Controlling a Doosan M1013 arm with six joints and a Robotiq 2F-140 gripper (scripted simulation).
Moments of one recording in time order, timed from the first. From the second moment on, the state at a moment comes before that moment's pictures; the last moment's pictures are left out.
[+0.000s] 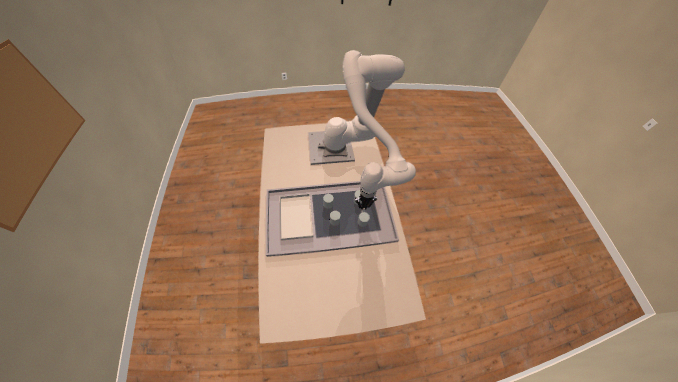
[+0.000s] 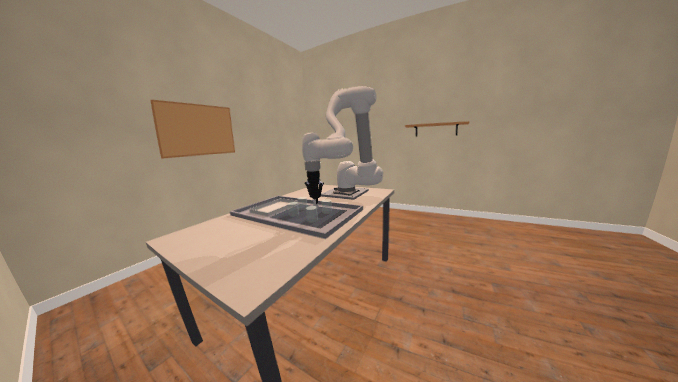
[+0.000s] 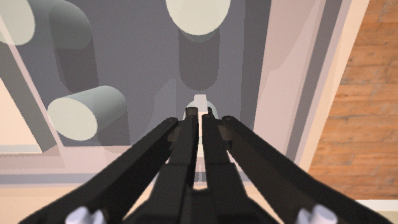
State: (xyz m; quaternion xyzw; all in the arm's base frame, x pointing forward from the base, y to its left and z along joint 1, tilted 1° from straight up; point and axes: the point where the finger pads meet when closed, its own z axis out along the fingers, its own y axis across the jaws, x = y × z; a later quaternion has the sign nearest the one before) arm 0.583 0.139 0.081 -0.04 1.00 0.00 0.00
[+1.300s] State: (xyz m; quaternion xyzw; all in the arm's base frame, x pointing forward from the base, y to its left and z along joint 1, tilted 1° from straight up) arm 0.588 0.140 0.084 -0.04 1.00 0.00 0.00
